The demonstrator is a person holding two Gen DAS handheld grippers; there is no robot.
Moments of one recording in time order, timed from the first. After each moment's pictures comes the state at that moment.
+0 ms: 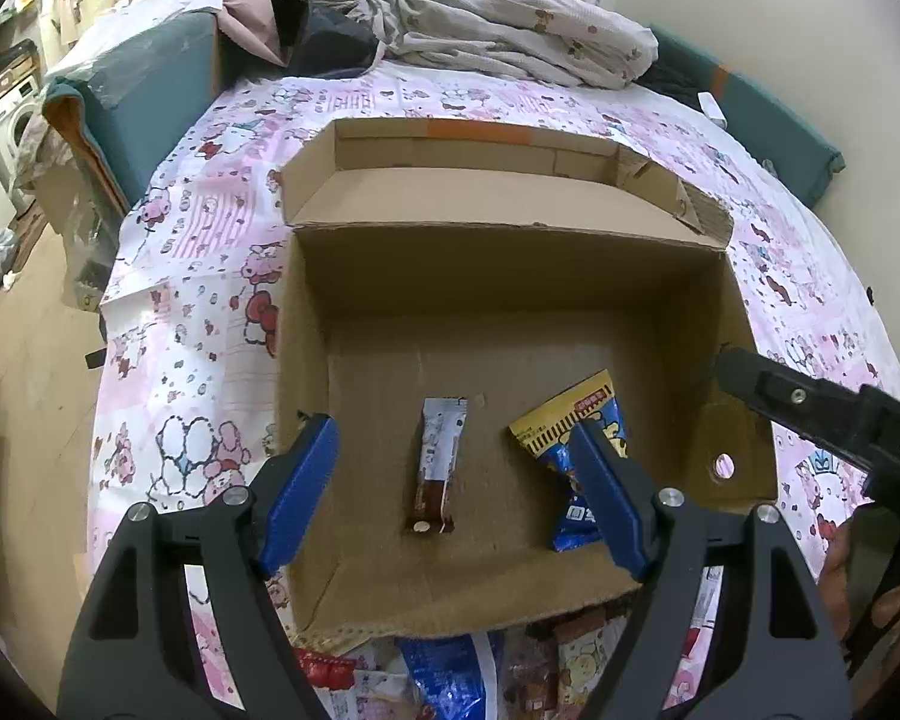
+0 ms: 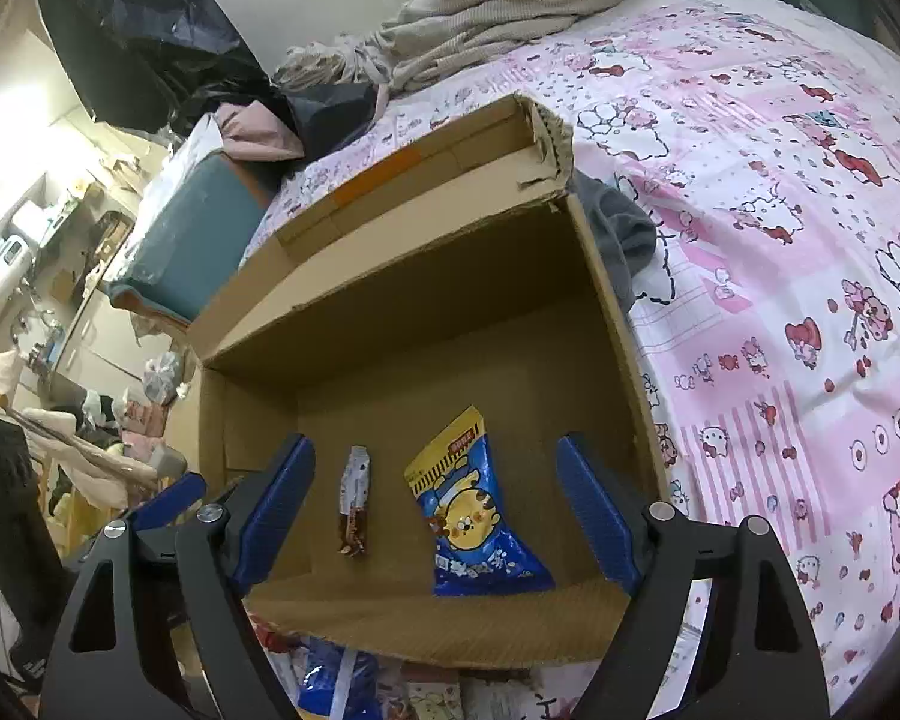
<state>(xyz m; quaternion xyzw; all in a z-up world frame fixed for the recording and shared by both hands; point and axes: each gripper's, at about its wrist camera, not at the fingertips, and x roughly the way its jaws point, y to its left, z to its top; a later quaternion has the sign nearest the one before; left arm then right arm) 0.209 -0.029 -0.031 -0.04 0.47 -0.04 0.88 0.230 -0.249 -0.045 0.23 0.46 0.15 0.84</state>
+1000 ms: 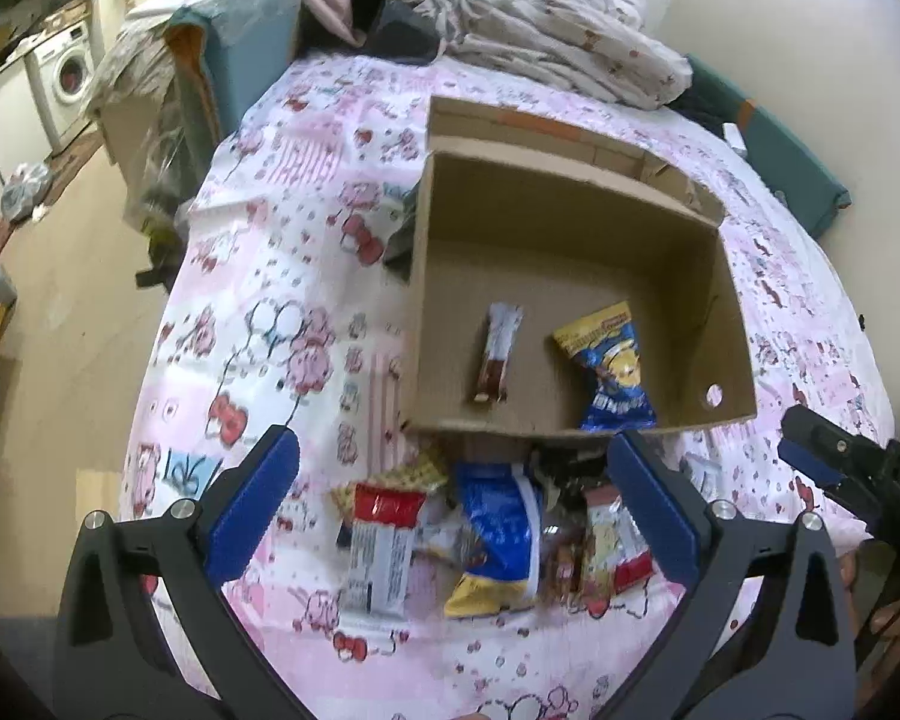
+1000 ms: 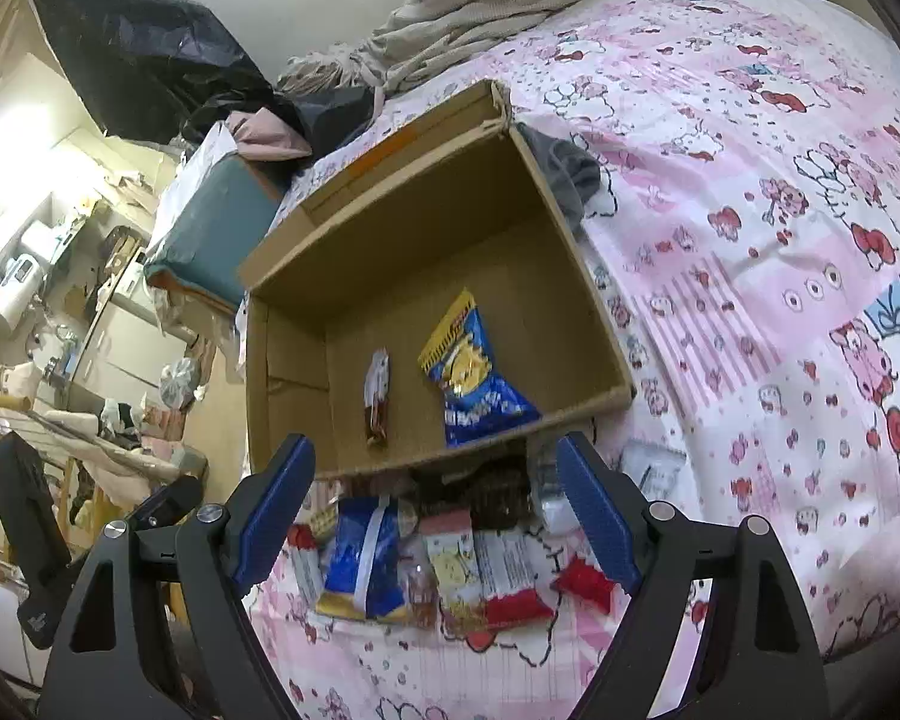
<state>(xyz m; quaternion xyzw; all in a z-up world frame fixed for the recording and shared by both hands) 0.109 0.021 -0.015 -0.09 0.48 0.00 0.87 0.124 -0.263 -0.034 0.26 0.47 0.15 0.83</state>
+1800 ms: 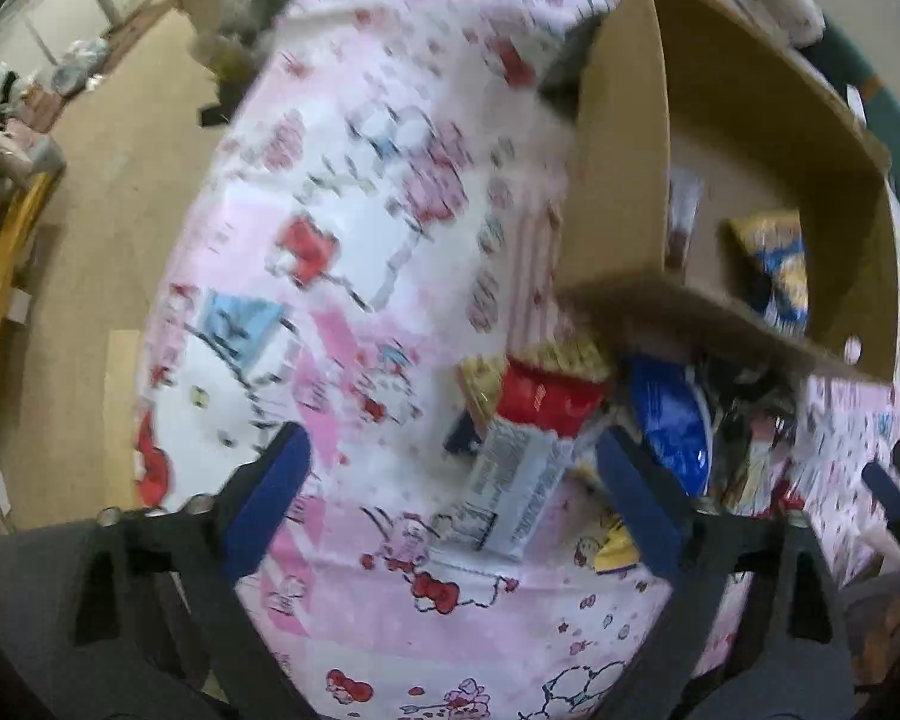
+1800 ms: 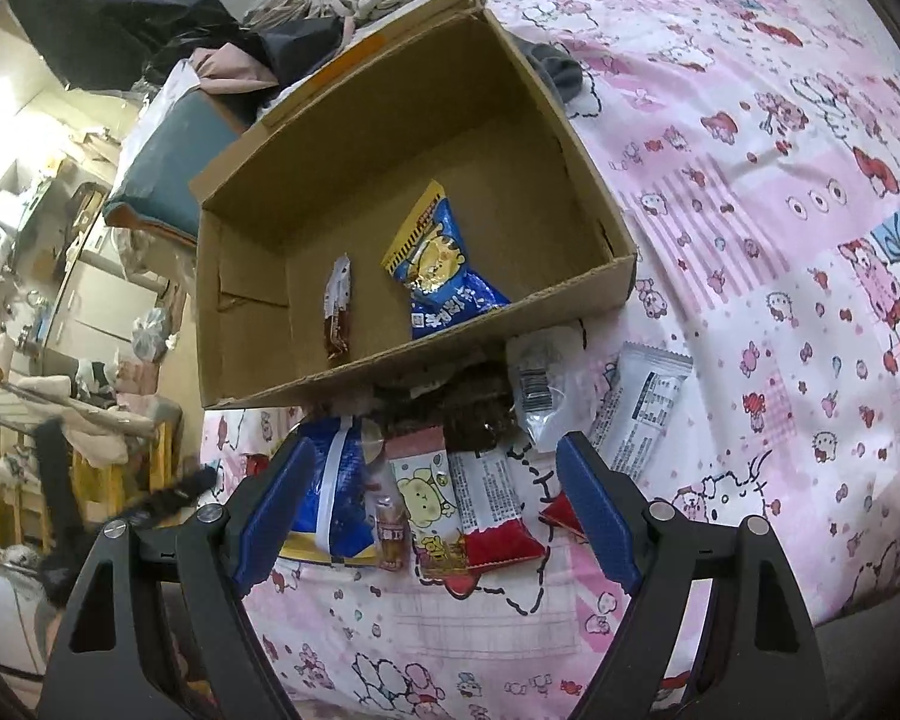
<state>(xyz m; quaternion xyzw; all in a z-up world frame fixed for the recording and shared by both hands) 0.108 0.067 -0.111 -0.12 0.61 0.08 0.78 0.121 -0.247 -0.072 0.24 0.54 0.14 0.79</state>
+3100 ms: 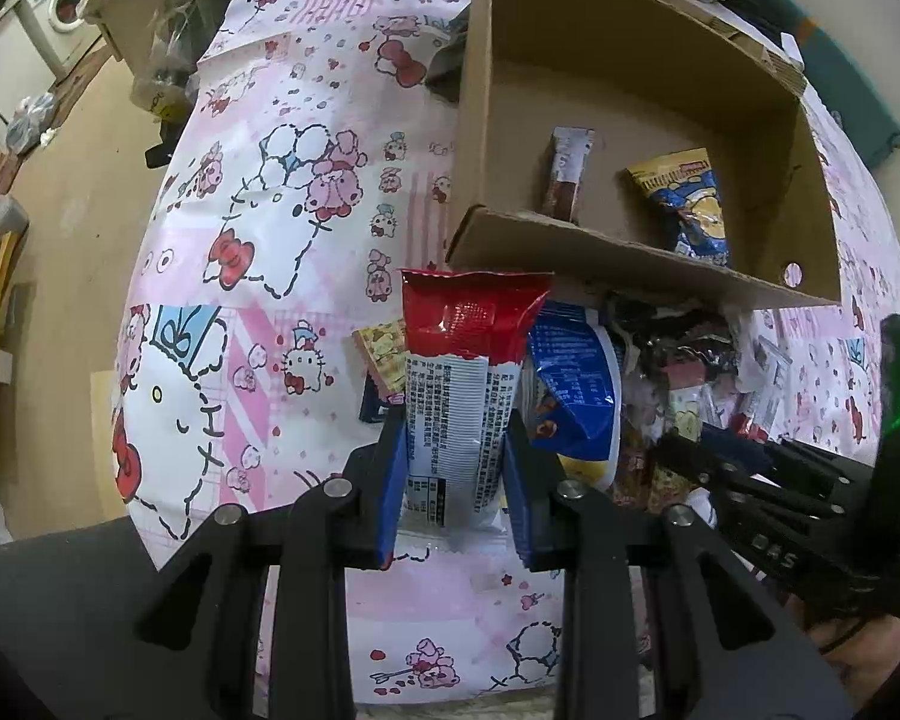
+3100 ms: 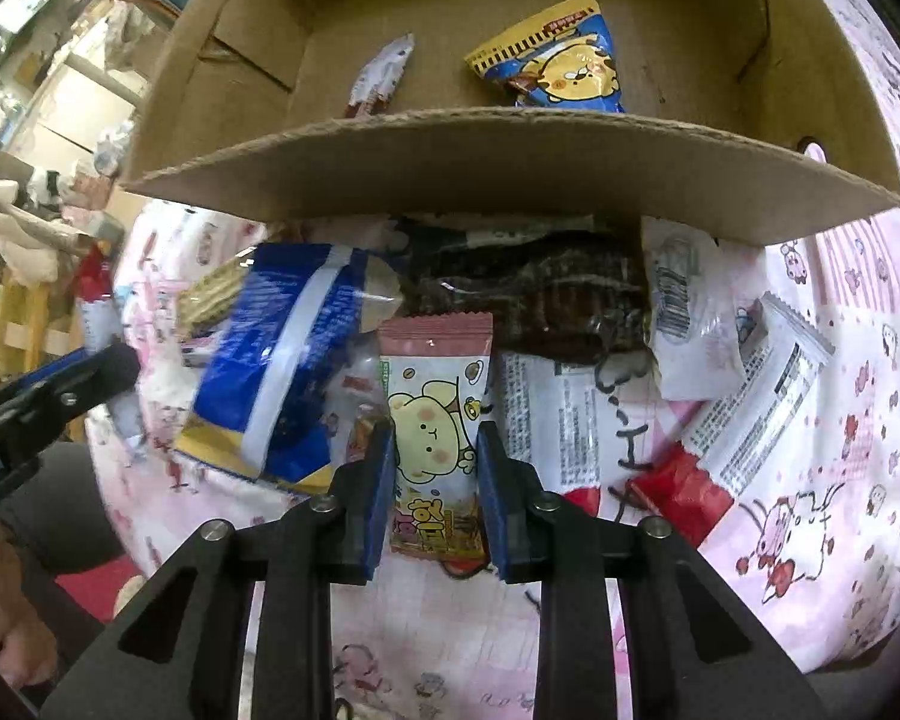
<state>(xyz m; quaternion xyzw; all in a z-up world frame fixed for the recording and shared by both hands) 0.100 0.028 -0.081 -0.08 0.60 0.02 0.79 0.117 -0.147 -0.123 0.06 0.64 0.20 0.74</state>
